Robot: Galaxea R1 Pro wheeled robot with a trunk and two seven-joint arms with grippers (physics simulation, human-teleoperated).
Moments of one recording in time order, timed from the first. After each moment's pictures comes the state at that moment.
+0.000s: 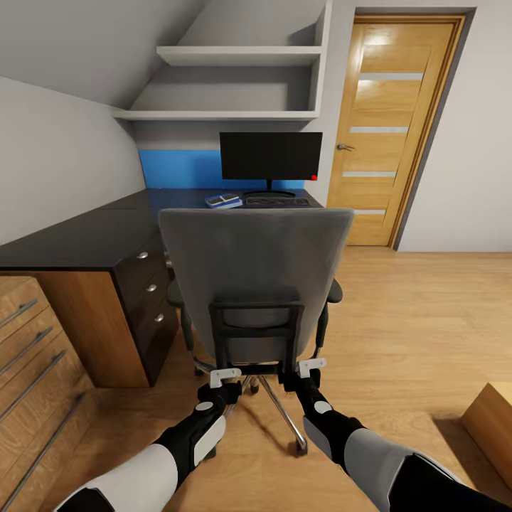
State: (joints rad) left arm -0.70 -0.16 -0.55 -0.36 0.56 -0.05 0.32; right arm -0.80 0.13 0.81 -0.13 -0.66 -0.39 -0.14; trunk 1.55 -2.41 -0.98
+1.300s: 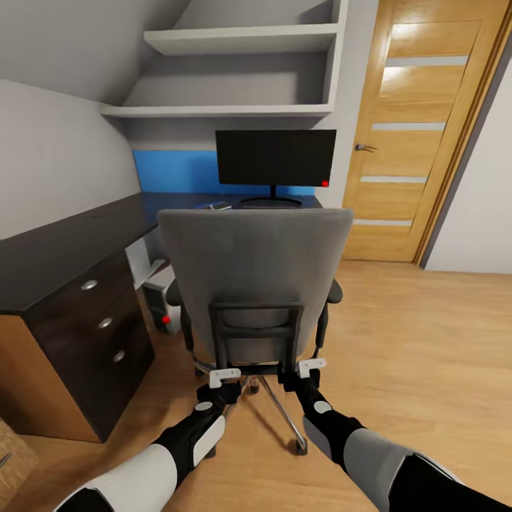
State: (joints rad) left arm -0.70 -0.16 -0.55 -0.36 0.56 -0.05 0.31; right arm -0.80 0.13 0.81 -0.13 -0.66 -0.39 -0.14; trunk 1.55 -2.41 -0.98
